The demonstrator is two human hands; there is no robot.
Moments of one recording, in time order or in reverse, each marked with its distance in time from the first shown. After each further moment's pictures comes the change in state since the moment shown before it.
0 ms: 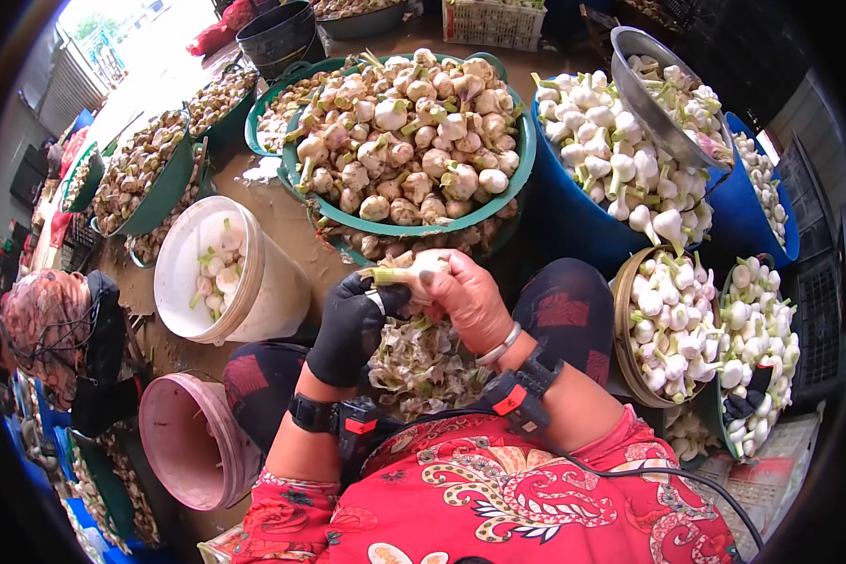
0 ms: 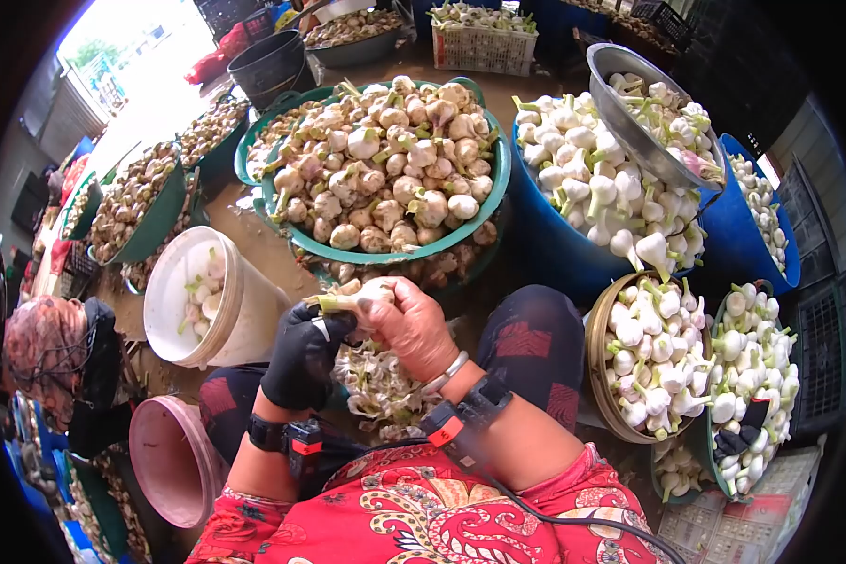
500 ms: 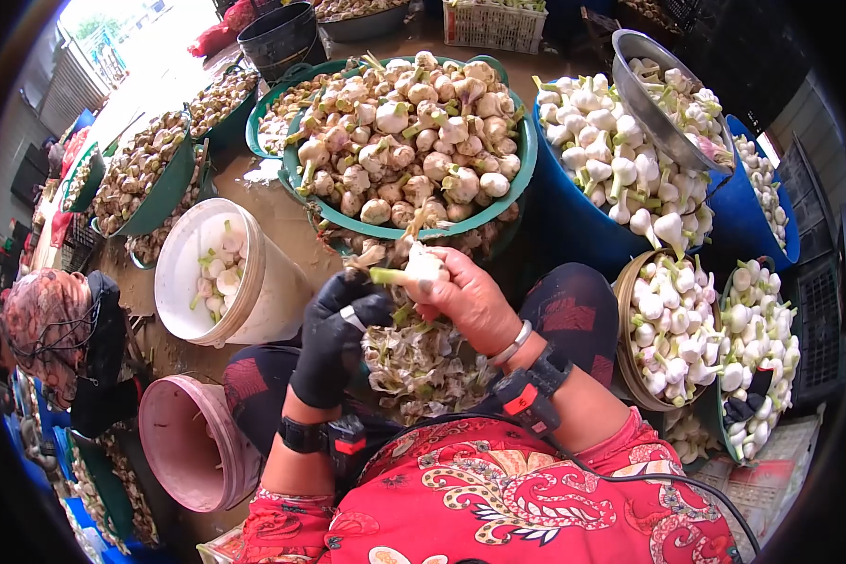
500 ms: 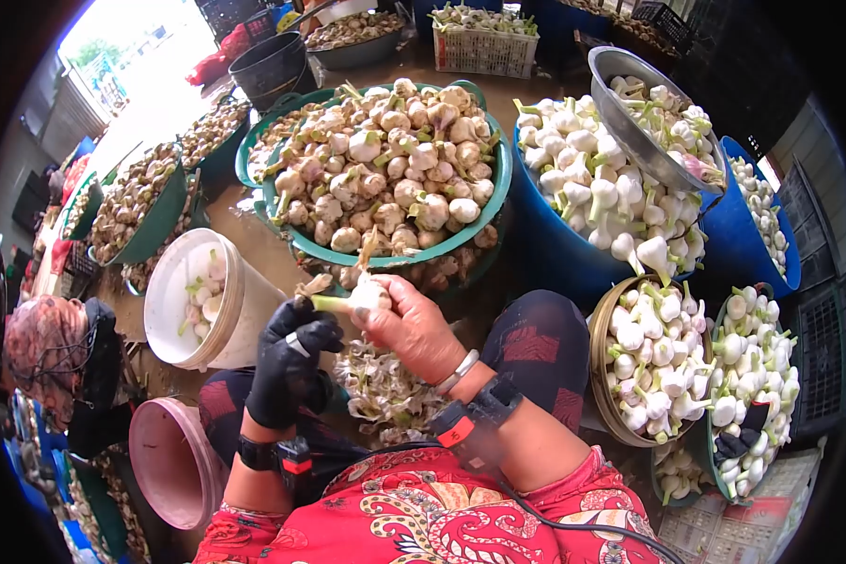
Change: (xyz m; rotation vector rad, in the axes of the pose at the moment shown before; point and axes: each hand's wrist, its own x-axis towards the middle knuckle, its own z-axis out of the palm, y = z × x) left_hand -0.017 0.015 -0.008 -0.352 0.156 -0.135; right_hand 0.002 -0.007 -0.006 0.202 -0.145 0.239
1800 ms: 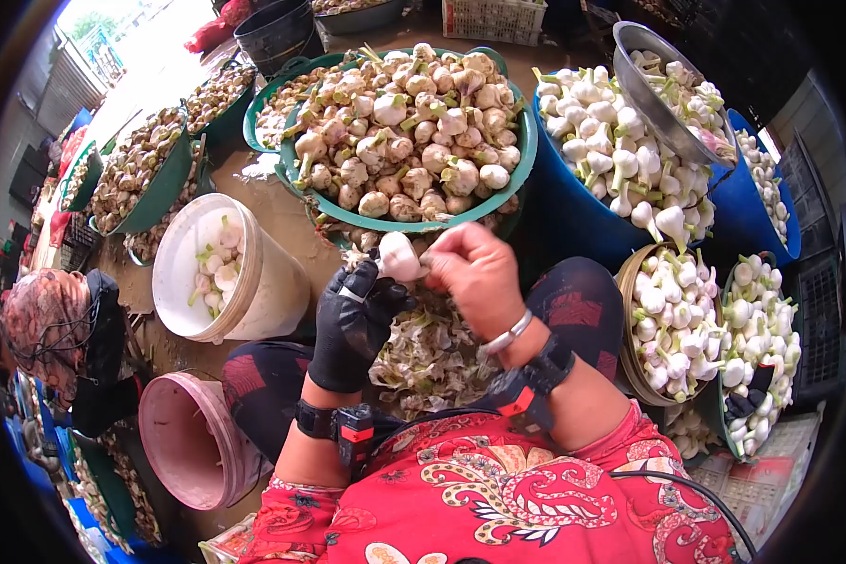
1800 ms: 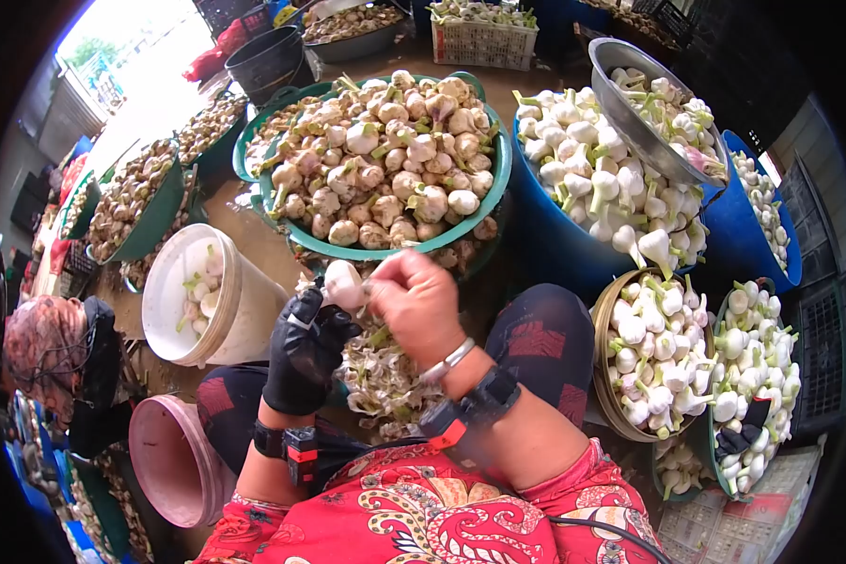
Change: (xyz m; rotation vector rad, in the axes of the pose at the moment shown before) left_hand 0.017 -0.019 0.012 -0.371 0.029 -0.061; right_hand 0.011 -0.011 0.010 -0.208 0.311 -0.267
